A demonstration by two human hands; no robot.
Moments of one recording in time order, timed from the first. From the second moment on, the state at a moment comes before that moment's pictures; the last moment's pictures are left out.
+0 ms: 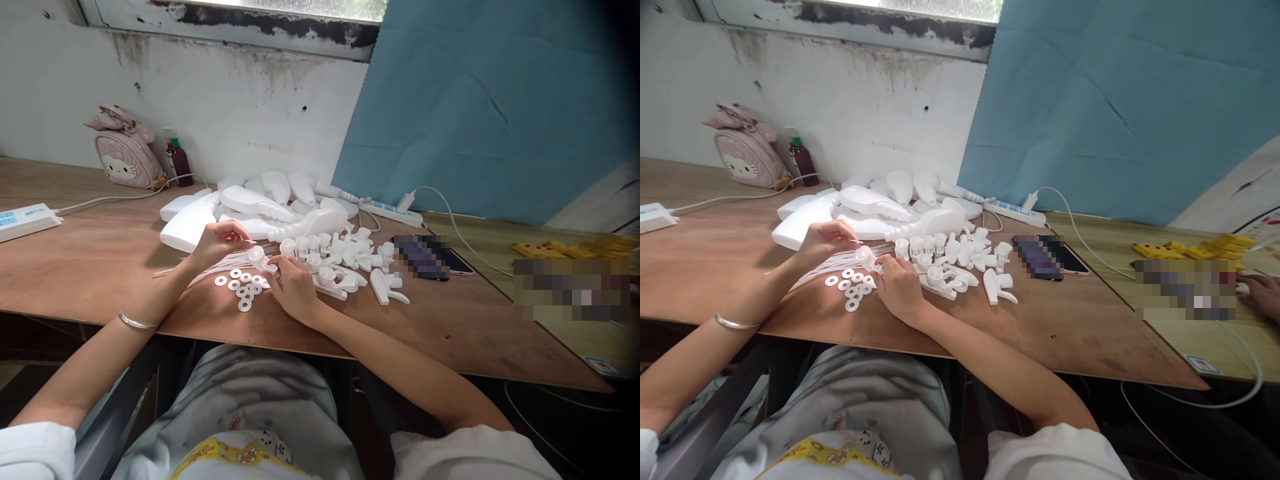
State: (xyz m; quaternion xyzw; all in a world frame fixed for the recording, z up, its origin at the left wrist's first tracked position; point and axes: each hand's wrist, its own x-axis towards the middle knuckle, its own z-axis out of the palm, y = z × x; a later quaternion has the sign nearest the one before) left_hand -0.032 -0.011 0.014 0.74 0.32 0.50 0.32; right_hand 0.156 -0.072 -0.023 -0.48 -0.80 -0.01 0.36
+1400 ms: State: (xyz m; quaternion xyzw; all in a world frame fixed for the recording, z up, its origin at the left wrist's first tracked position) left_hand -0.024 -0.015 0.001 0.84 0.23 0.44 0.20; right_hand 0.159 -0.069 -0.022 -0.35 -0.83 0.06 0.43
